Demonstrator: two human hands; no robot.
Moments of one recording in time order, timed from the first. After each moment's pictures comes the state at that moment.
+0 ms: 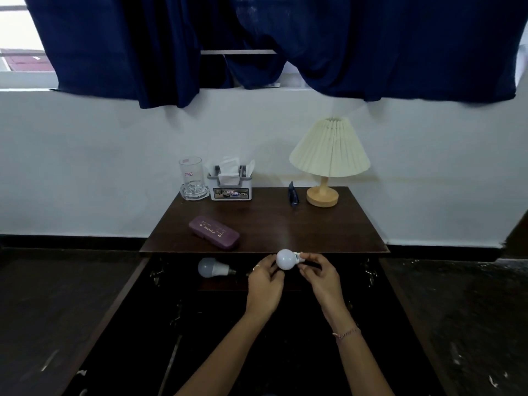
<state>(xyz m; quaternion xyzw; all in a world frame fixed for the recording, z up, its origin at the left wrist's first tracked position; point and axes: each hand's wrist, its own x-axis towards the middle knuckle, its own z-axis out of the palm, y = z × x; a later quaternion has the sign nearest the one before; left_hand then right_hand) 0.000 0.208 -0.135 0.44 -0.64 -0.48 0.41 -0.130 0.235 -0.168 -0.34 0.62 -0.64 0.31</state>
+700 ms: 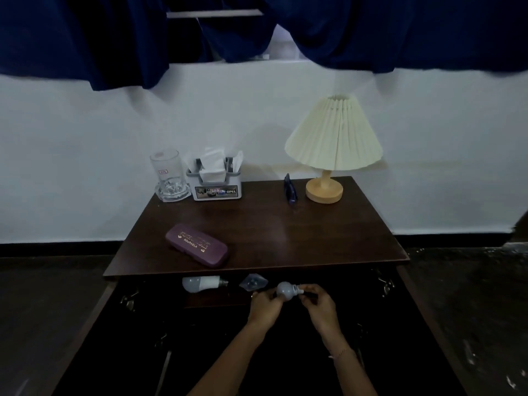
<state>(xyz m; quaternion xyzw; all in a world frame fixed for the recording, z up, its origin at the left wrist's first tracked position) -0.033 0.135 -0.224 0.53 -0.58 -0.59 0.18 -0.154 0.193 -0.260 -0.32 0.71 -0.53 0.34</state>
